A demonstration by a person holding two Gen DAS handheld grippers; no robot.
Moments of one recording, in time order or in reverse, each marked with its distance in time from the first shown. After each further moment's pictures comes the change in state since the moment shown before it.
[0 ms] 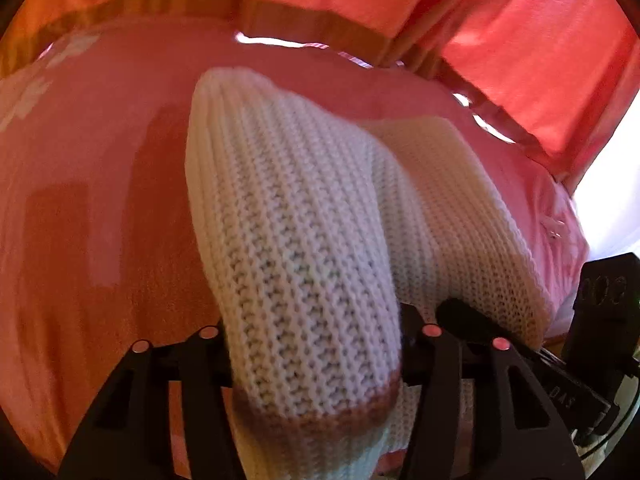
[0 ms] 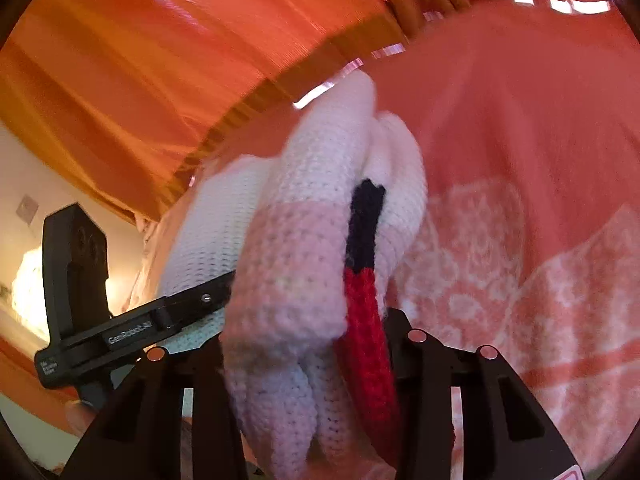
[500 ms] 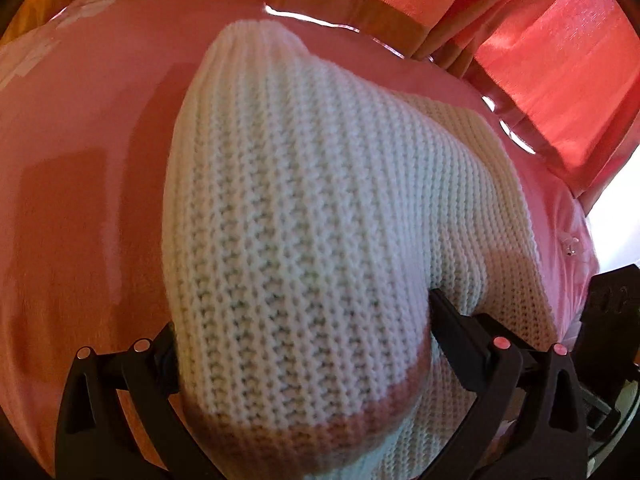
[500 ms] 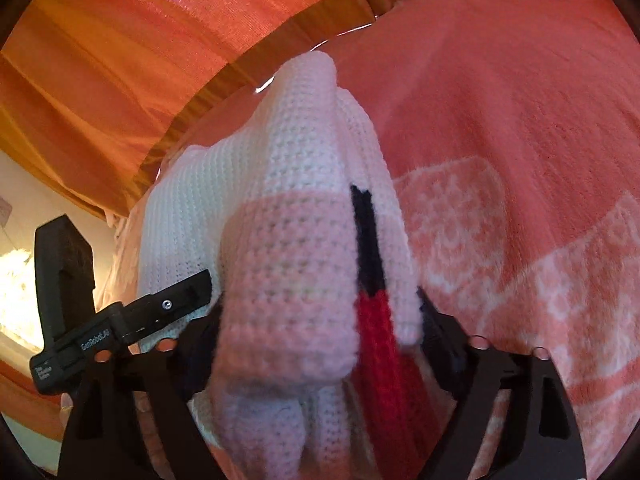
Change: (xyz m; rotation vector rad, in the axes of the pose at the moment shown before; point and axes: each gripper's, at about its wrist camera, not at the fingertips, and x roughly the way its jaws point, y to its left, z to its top) left arm 0.042 0.028 -0.005 -0.086 0.024 0.017; right arm 0.035 -0.033 0.004 0.047 0.064 -0.077
